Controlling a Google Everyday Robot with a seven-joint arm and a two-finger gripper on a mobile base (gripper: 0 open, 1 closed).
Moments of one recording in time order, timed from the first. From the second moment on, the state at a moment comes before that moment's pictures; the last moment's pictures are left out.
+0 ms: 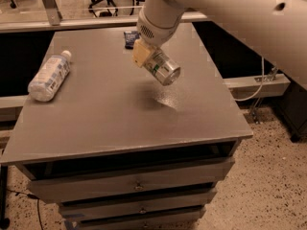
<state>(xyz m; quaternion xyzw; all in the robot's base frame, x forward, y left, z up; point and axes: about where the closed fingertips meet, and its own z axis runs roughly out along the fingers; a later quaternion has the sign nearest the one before) 0.638 0.005 0.917 -0.44 0.86 0.00 0.26</state>
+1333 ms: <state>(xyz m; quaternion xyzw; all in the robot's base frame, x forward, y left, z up) 0.650 -0.035 0.961 -0.44 0.70 0.28 0.48</state>
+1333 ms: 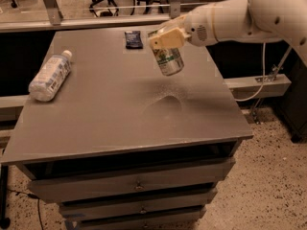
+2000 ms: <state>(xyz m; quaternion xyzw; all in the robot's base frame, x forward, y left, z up) 0.622 -0.046 0.967 -0.44 0.56 0.43 0.56</state>
